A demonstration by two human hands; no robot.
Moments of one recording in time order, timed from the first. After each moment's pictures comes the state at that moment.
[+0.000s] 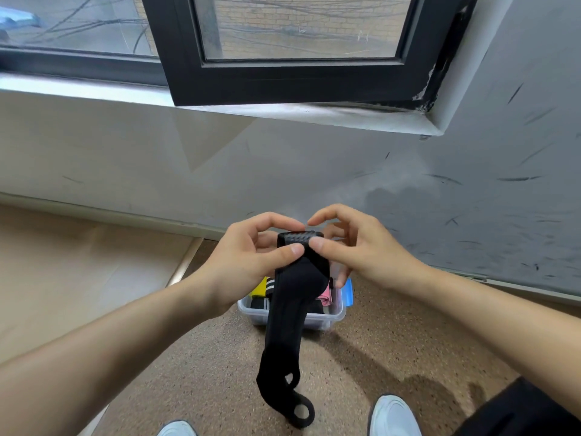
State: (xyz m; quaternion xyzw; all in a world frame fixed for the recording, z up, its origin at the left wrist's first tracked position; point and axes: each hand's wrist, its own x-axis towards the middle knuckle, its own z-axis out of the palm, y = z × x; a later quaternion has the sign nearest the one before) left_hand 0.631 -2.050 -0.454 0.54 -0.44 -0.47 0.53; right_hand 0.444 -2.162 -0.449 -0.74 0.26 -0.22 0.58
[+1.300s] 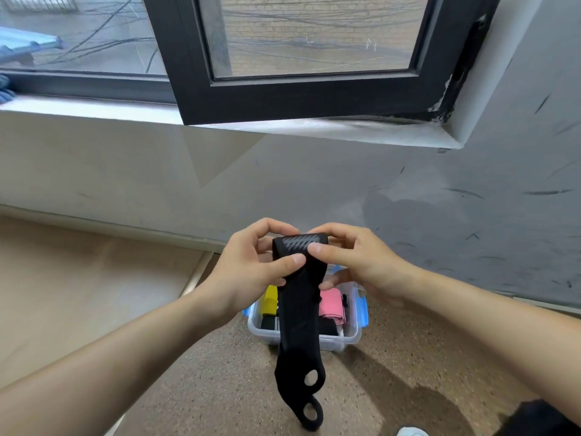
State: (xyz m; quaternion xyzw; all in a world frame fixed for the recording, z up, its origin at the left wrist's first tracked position) left_hand 0.650 -2.074 -0.454 0.60 -0.43 -0.42 0.53; right_hand 0.475 -2.187 -0.456 -0.65 0.28 -0.18 0.68
